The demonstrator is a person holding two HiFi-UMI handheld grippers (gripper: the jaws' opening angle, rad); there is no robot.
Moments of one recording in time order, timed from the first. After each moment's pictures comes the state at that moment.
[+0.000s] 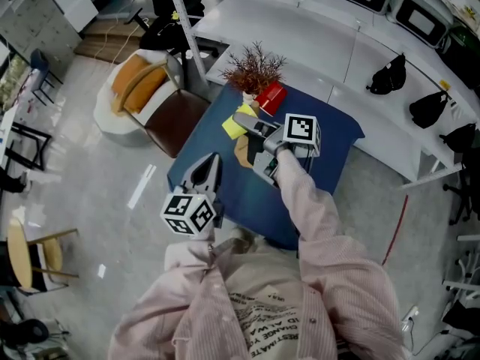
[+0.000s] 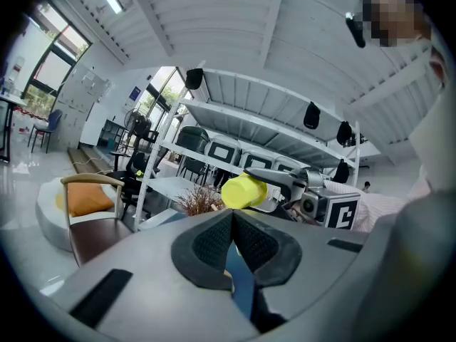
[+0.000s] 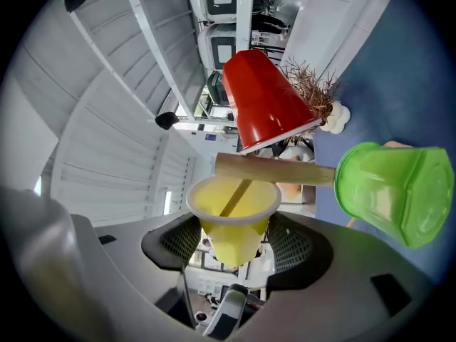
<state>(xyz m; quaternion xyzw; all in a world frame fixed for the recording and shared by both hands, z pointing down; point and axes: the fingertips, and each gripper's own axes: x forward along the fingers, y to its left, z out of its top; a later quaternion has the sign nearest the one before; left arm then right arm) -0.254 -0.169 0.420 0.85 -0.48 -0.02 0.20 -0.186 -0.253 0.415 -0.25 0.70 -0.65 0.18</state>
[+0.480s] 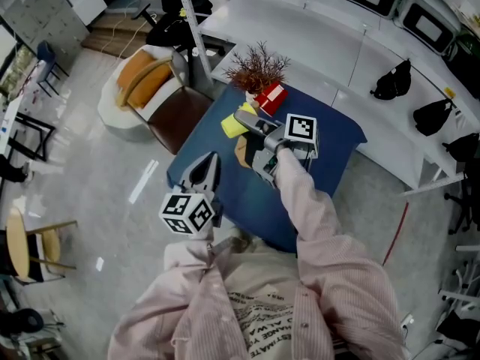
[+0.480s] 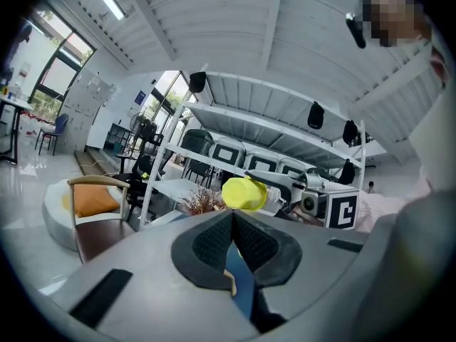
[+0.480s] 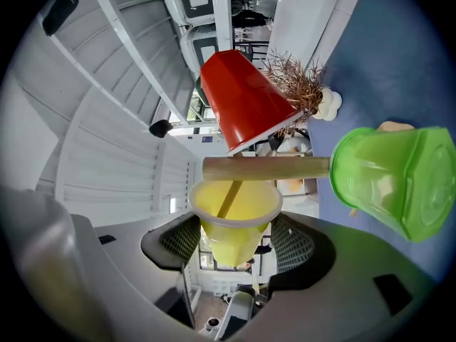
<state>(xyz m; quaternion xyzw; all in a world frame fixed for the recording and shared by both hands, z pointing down) -0.254 -0.167 0.418 0.84 -0.50 -0.02 0.19 -0.186 -0.254 0.420 -0.23 0.66 -0.69 0.20</state>
